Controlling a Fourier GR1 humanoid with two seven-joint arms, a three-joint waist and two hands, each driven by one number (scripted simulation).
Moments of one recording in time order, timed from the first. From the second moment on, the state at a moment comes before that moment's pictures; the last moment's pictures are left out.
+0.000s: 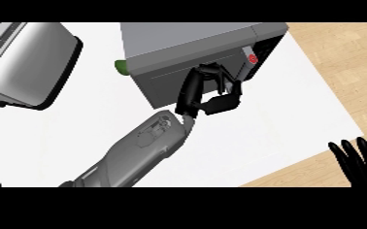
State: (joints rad) left arm -0.82 0.01 -0.72 -0.96 0.60 0.61 -0.26; right arm 0.41 -0.41 -0.01 -1.89 -0.51 0.55 -0.51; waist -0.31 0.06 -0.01
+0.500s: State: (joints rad) left arm -0.81 0.01 -0.73 -0.95 0.65 0.65 -0.34; right arm 0.43 -0.43 -0.01 -1.94 -0.57 0.57 -0.49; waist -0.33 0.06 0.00
